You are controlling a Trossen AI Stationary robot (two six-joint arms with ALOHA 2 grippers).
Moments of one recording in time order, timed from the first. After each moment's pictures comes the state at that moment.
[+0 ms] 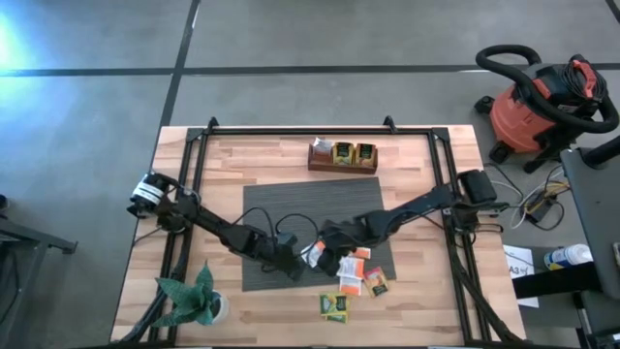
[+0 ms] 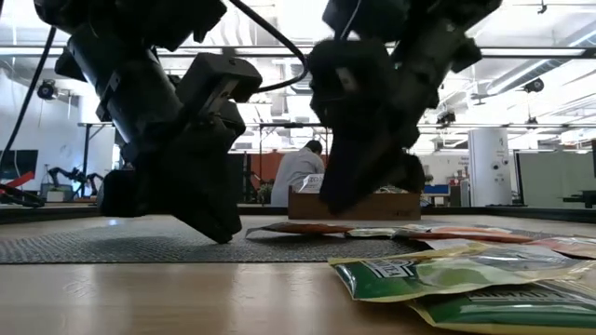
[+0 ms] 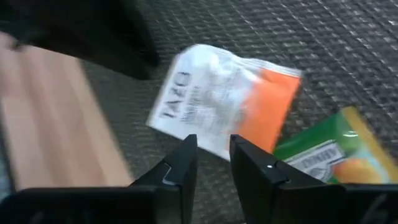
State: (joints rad) left arm -0.36 1.76 0.84 0.05 -0.13 -1.29; right arm 0.22 1.88 1.08 -0.14 -0.03 0.88
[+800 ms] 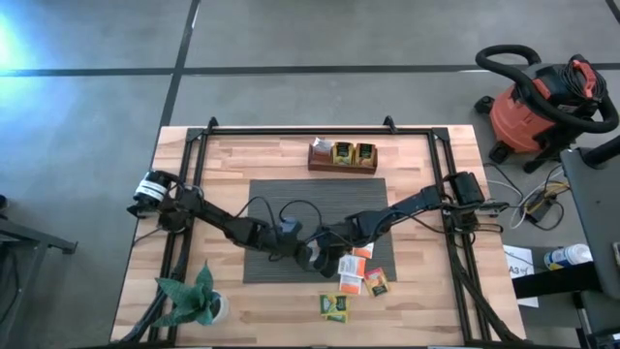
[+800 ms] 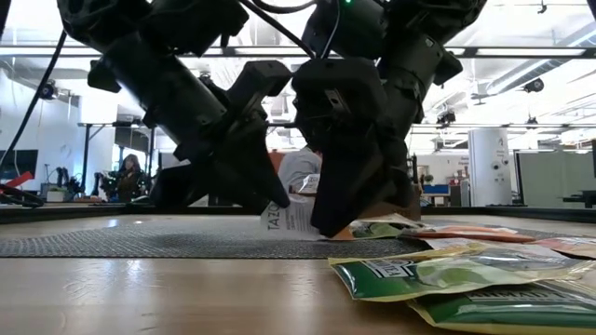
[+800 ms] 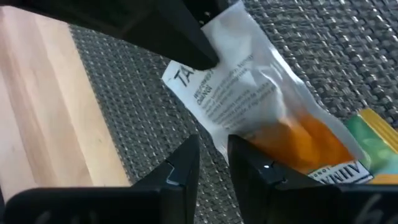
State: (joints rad) left arm -0.28 1.76 0.84 0.20 -0.24 -1.18; right arm 0.19 1.97 1.15 -0.18 -0.11 0.82
